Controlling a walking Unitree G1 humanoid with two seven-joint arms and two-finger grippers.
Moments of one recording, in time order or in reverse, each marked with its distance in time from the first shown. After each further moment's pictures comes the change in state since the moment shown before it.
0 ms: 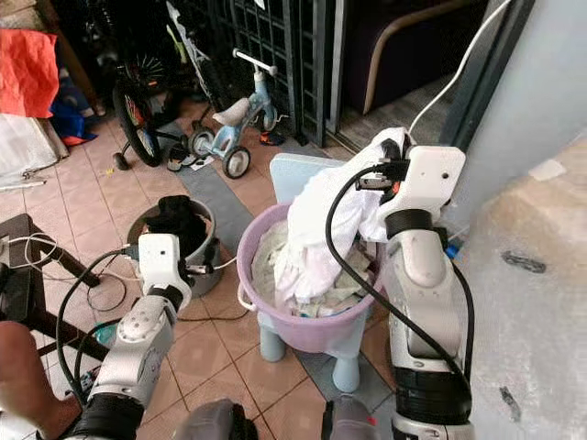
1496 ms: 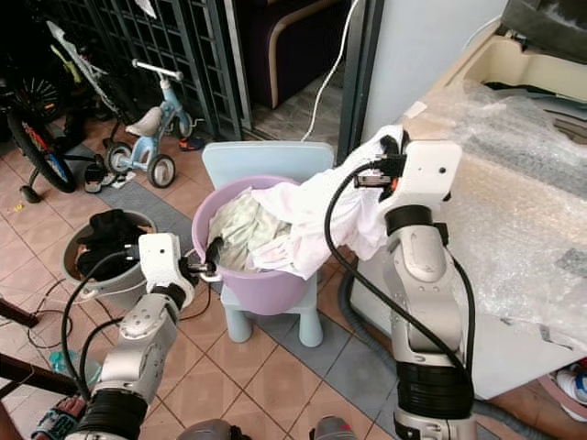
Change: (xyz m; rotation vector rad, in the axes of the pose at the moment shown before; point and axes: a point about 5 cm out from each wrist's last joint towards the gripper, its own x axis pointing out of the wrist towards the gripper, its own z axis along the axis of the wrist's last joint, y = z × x) left arm 0.000 -0.006 -0.004 -0.086 0.017 -0.021; right arm 0.006 -0.002 0.006 -0.040 0.004 0.008
